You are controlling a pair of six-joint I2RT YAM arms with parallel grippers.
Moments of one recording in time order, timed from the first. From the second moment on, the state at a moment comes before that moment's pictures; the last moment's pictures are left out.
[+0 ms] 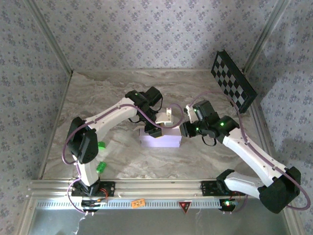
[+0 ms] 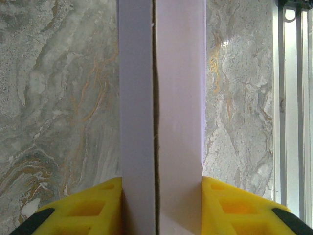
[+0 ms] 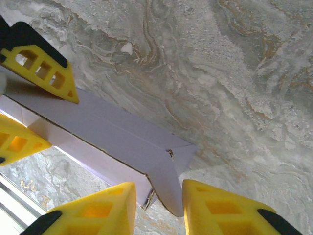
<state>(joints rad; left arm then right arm) -0.78 1.80 1.57 -1.10 0.46 0.72 0.59 1.10 0.98 -0.80 -0.17 0.25</state>
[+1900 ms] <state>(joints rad) -0.76 1.82 1.59 -1.14 0.45 0.70 0.78 1.19 1.06 -0.84 0.09 0.62</state>
